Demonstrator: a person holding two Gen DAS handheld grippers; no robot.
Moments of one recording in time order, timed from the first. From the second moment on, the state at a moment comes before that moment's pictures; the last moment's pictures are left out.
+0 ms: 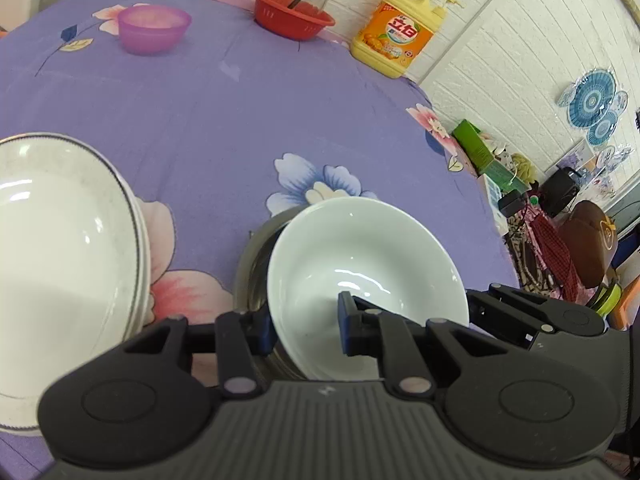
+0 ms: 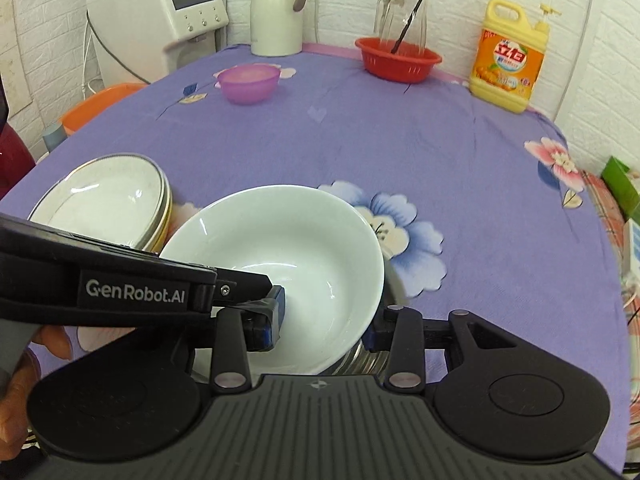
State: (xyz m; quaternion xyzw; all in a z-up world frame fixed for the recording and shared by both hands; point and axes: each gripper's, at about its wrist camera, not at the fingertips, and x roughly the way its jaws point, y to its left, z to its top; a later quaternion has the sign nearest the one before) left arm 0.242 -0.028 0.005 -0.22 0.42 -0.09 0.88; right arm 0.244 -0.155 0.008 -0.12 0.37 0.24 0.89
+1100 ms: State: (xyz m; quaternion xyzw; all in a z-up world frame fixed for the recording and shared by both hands) left arm 0.221 0.017 0.068 -0.09 0.28 -0.07 0.95; right arm 0.190 -0.193 0.011 -0.08 0.30 0.25 0.92
